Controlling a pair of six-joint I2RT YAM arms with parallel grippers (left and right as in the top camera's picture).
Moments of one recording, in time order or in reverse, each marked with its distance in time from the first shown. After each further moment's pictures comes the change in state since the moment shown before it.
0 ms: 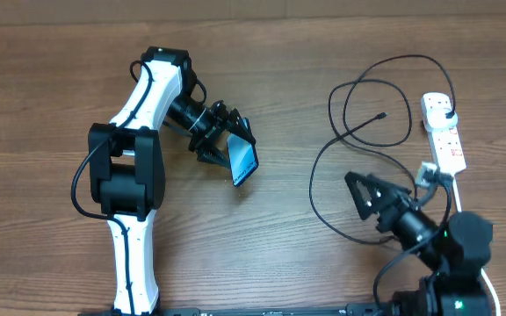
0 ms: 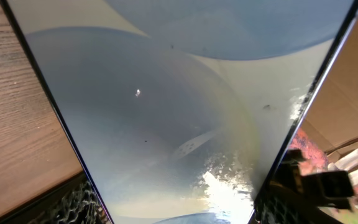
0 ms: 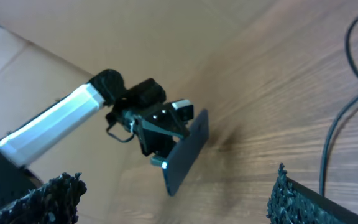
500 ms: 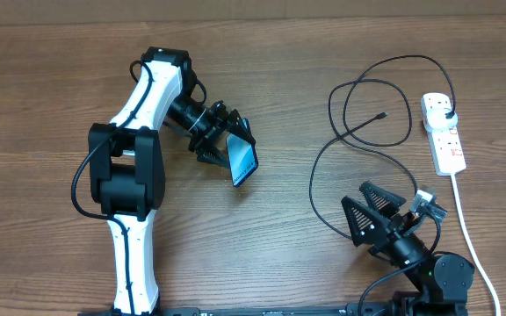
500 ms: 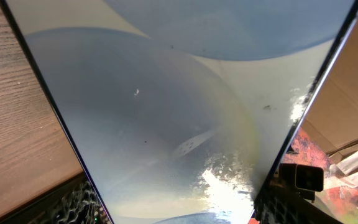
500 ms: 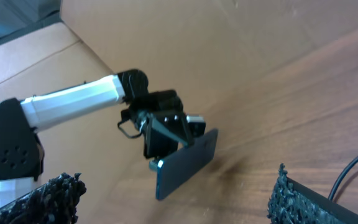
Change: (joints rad) left arm 0.000 0.000 -0.002 0.003 -0.008 -0.003; right arm -0.026 -0.410 -0.388 0.302 -0.041 -0.010
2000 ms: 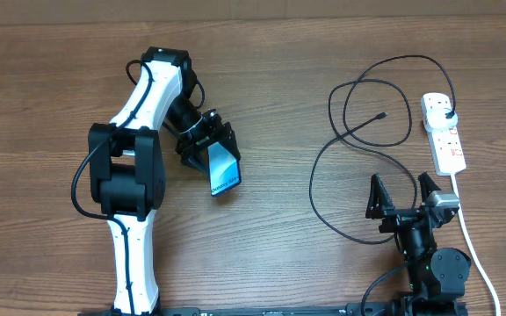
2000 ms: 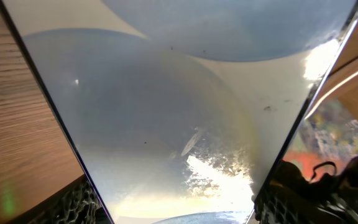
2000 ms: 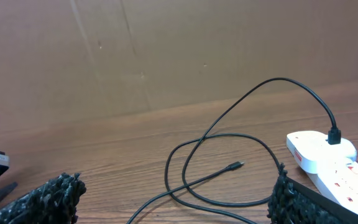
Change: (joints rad) left arm 0.000 0.000 0.000 0.001 -0.285 -0.001; right arm 0.000 0.000 0.000 -0.105 0.562 -0.625
